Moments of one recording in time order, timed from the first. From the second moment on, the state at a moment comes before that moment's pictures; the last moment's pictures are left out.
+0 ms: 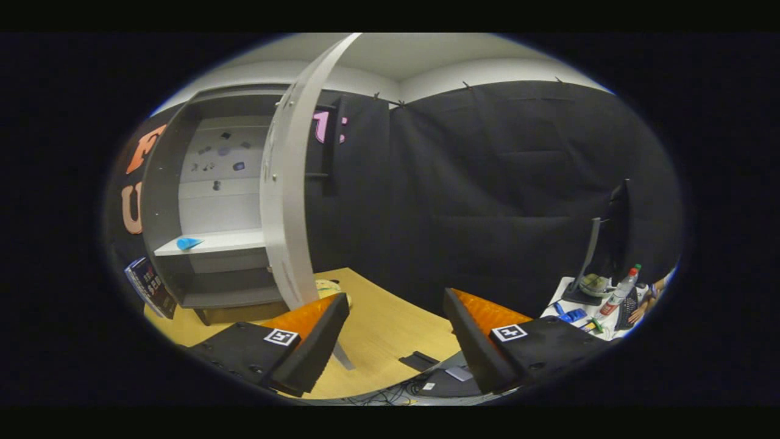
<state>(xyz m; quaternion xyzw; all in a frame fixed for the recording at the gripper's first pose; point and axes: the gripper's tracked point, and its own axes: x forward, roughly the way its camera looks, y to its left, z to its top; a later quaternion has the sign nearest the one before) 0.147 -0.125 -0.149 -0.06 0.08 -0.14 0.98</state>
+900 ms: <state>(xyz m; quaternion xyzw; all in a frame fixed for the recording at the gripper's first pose) 0.142 0.008 -0.187 -0.02 0.12 0.02 0.99</state>
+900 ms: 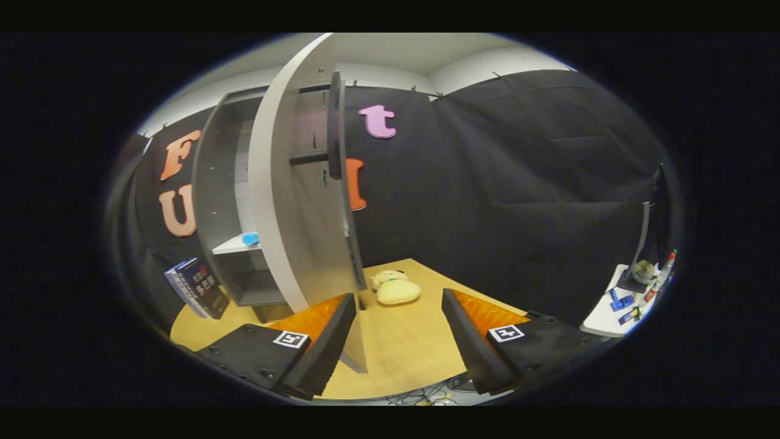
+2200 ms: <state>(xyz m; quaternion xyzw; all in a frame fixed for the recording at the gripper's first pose) 0.273 0.278 -0.246 -0.01 0.12 0.10 0.99</state>
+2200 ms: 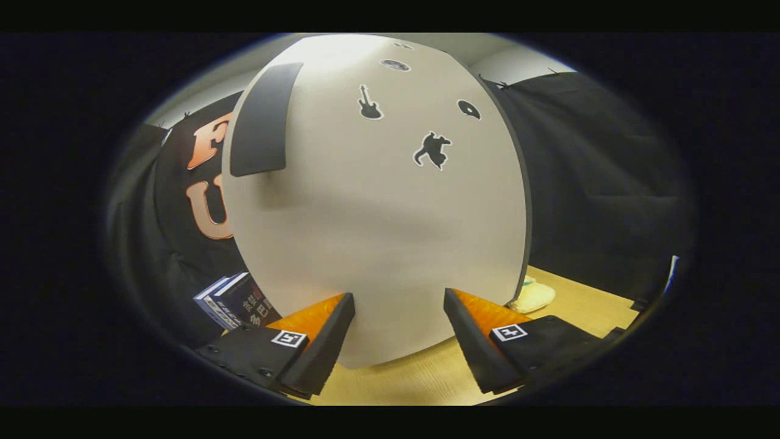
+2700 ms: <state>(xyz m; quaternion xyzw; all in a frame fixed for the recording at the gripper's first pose) 0.278 0.278 -0.248 -0.05 0.14 0.11 0.98</state>
